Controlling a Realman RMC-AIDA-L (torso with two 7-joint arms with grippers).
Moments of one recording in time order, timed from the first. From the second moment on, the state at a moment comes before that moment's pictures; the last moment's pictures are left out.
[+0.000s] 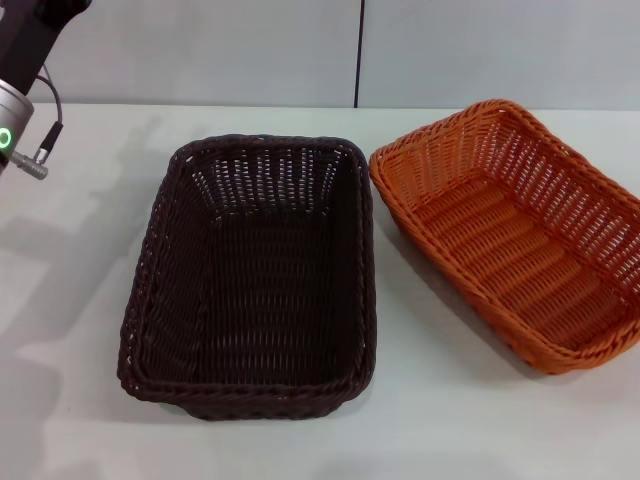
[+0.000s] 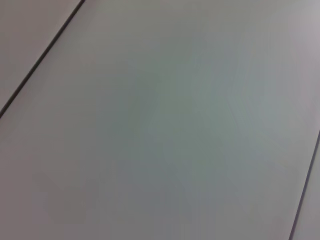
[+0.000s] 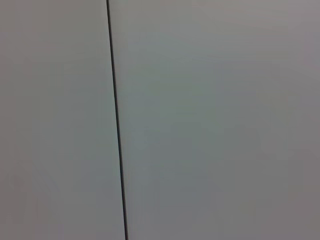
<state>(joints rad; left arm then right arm) -0.65 -2.06 -2.30 -0.30 0.69 -1.18 2.16 0.55 2.06 -0.34 -0.18 -0.64 -1.14 0.26</state>
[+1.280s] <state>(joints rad) -0.64 -2.05 -2.19 -0.32 0.70 -1.11 2.14 0.56 2.06 -0.34 -0.15 -0.61 -1.08 0.26</state>
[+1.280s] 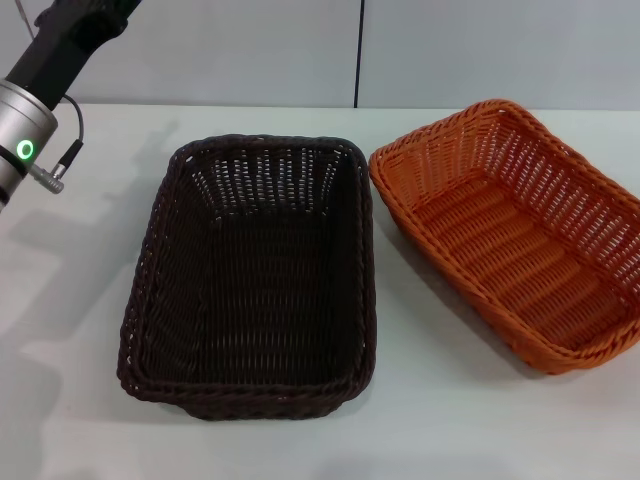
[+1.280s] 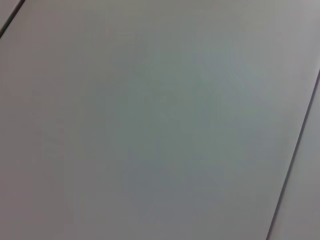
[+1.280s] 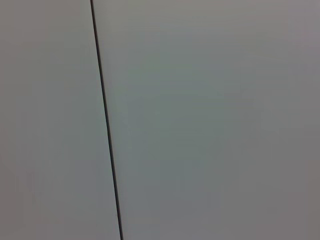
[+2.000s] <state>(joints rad) -0.63 -1.95 -1.97 -0.54 0.96 -0.85 1.73 0.56 2.06 -0.34 -0.15 -0.61 -1.08 0.27</state>
